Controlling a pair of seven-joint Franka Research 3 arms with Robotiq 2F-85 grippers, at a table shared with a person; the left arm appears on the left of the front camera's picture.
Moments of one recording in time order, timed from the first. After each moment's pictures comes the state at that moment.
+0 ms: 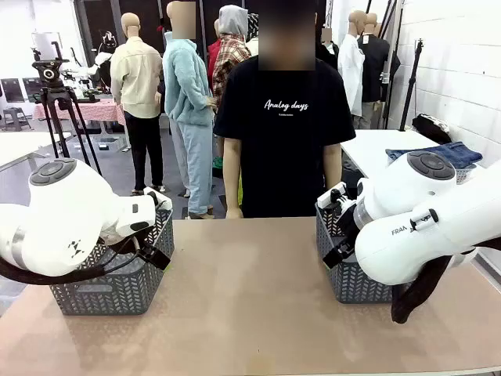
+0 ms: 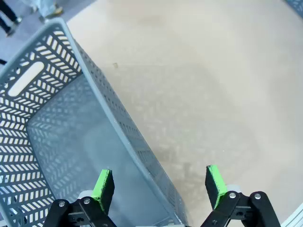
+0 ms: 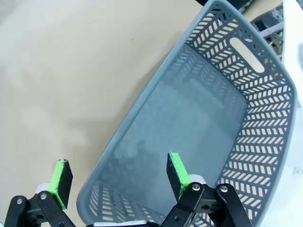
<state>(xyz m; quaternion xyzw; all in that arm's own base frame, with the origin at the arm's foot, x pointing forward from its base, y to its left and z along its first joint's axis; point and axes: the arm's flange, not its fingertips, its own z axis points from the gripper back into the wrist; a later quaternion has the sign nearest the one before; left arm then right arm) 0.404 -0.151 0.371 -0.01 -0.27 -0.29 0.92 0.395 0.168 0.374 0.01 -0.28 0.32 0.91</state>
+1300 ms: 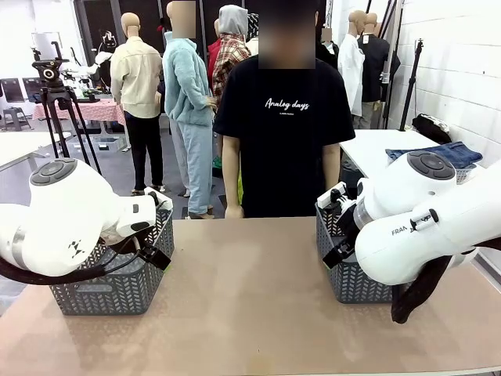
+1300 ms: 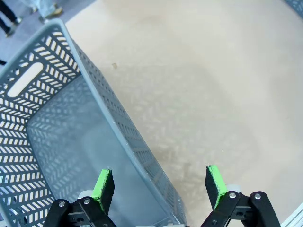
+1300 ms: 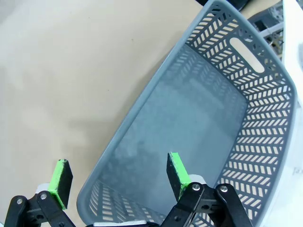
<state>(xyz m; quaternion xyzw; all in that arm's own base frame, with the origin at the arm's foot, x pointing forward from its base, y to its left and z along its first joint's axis) 0.403 -0.153 0.371 -0.01 -0.27 -0.30 0.92 0.395 0.168 0.374 0.01 -0.28 0.32 0.91</state>
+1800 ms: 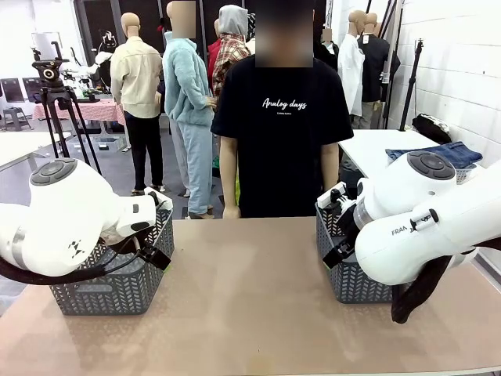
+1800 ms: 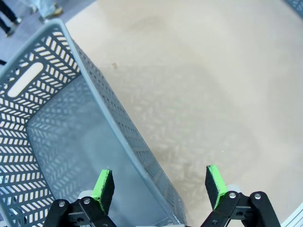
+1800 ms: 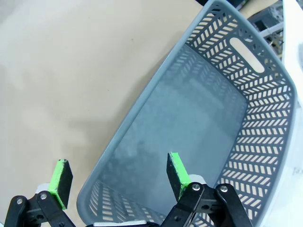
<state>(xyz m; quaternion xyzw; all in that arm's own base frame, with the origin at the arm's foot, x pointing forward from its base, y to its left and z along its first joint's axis) 0.403 -0.153 0.371 -0.01 -0.27 -0.30 0.92 0.395 0.168 0.374 0.01 -0.28 0.32 0.91</state>
